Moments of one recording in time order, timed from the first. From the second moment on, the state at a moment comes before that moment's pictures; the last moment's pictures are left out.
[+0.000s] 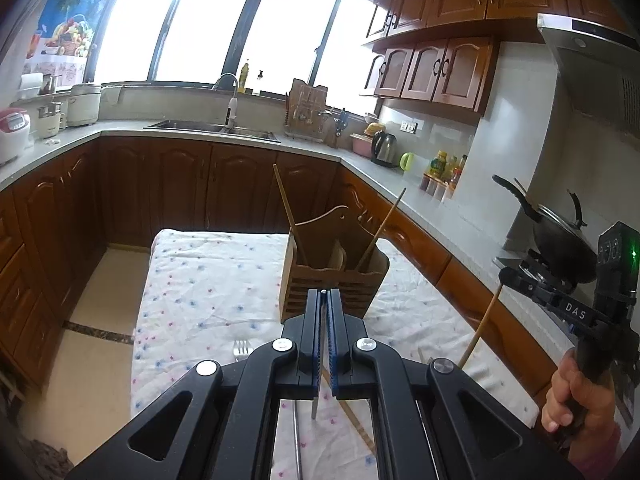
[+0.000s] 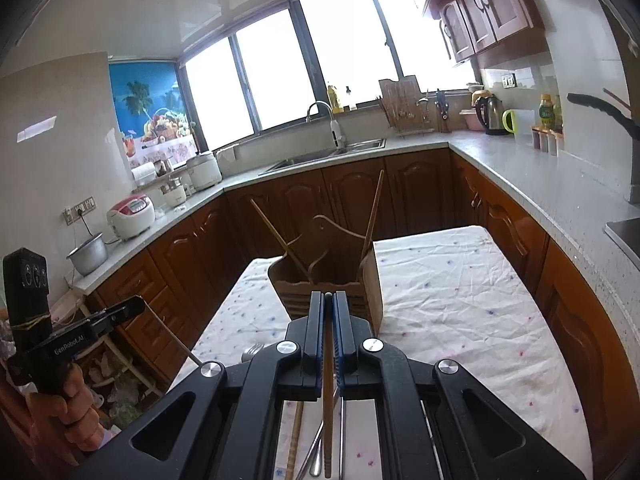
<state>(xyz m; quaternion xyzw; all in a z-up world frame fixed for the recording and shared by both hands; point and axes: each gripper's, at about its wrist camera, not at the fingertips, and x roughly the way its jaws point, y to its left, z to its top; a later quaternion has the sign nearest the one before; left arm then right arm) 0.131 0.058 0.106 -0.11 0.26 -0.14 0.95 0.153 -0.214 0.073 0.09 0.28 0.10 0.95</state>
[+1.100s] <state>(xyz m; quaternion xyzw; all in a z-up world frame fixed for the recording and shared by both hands) 0.193 0.060 0.134 -0.09 0.17 -0.14 0.97 0.227 -0.229 0.132 0.11 0.18 0.10 0.97</state>
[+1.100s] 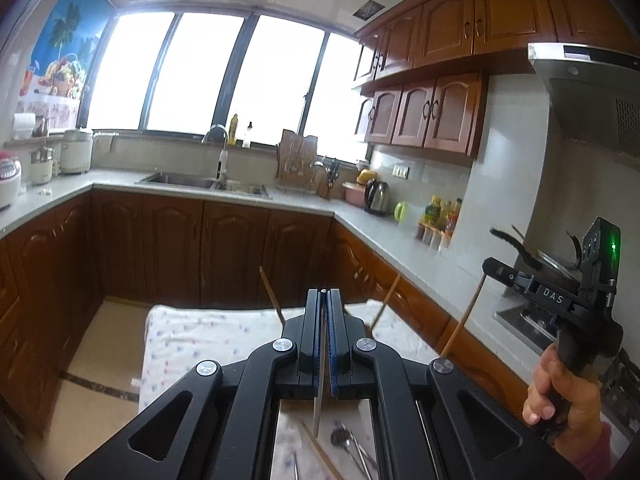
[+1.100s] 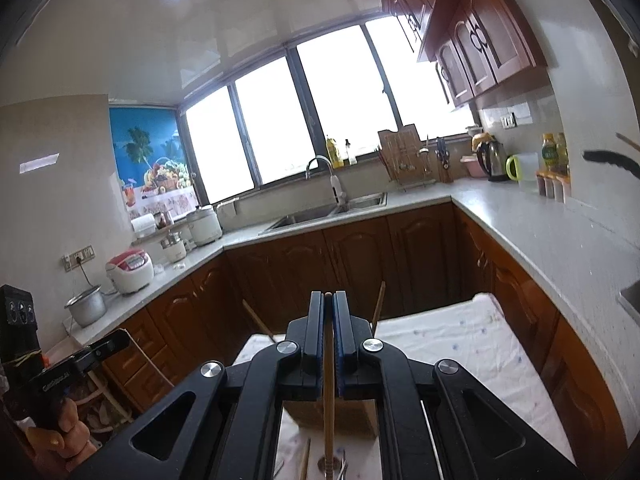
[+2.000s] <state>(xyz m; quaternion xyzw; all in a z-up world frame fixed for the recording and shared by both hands) 0.354 0.038 0.045 -0.14 0.19 -0.10 0.97 0.325 -0.244 0.062 0.16 0.19 0.06 0.97</state>
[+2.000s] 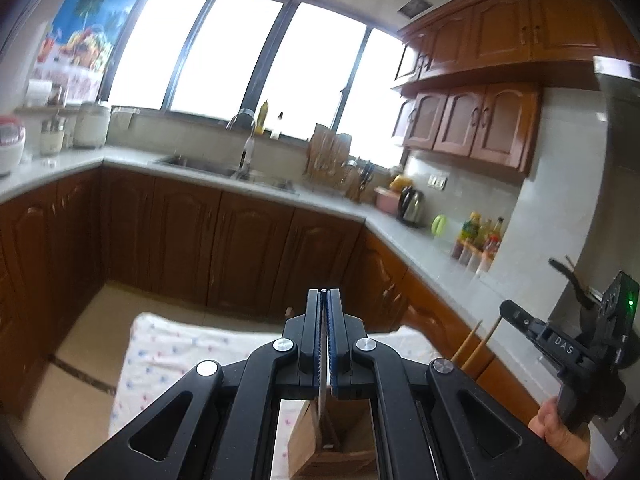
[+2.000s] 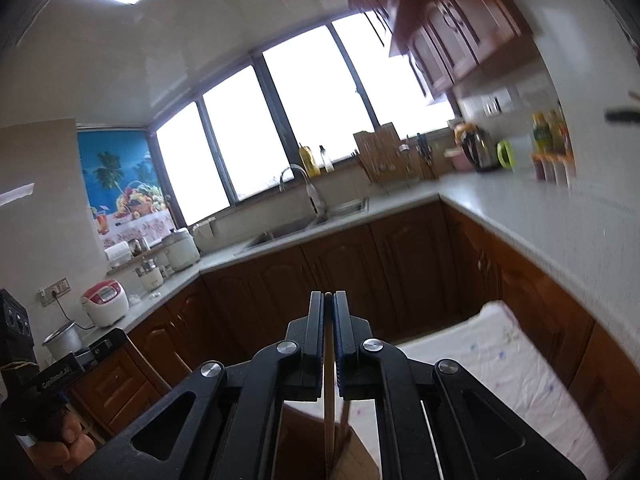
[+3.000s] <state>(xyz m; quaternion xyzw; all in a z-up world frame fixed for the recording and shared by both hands) 0.369 0.043 0.034 -0.15 0.26 -0.09 0.95 0.317 -0.263 0.040 0.21 0.23 0.07 0.95</state>
